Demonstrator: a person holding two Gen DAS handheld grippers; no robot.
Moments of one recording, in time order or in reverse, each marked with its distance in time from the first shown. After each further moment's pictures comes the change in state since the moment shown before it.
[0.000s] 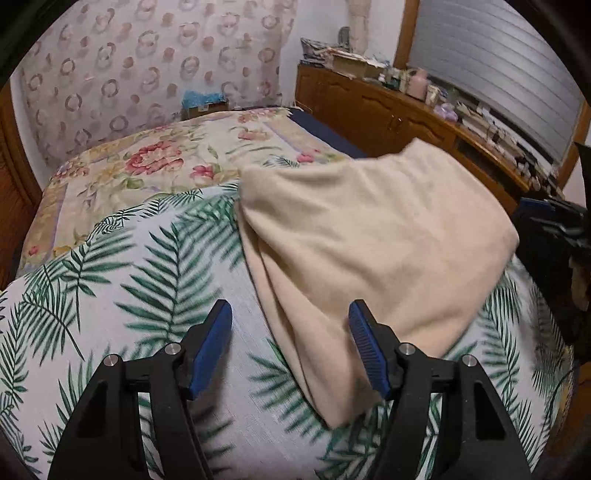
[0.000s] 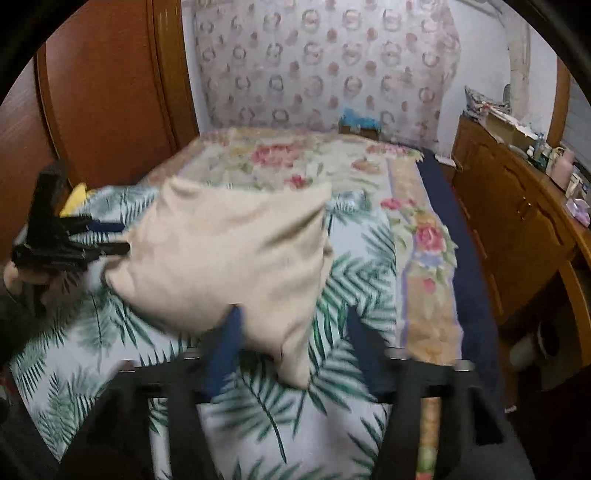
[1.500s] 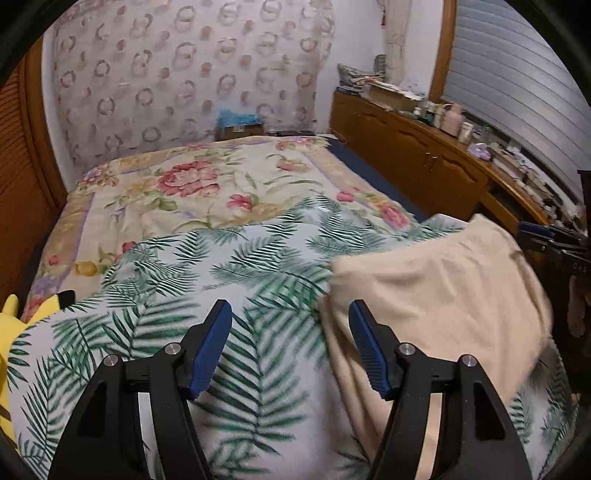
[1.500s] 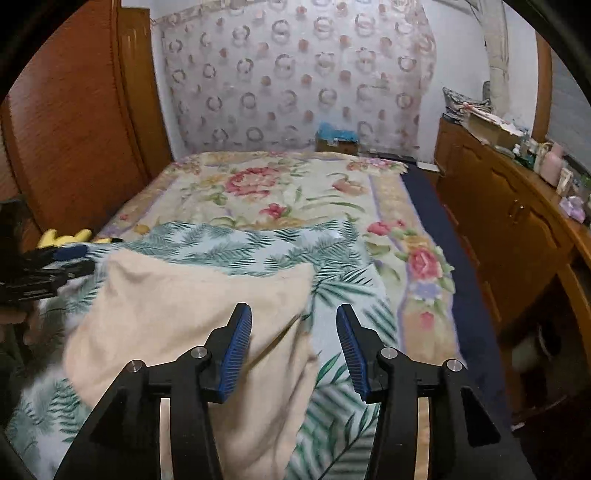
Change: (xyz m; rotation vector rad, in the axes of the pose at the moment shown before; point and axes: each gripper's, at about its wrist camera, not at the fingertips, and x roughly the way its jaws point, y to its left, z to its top) left arm 0.002 0.050 0.041 -0.070 -0.095 0.069; right arm 0.068 0.012 0.050 0.079 -0.050 -0.048
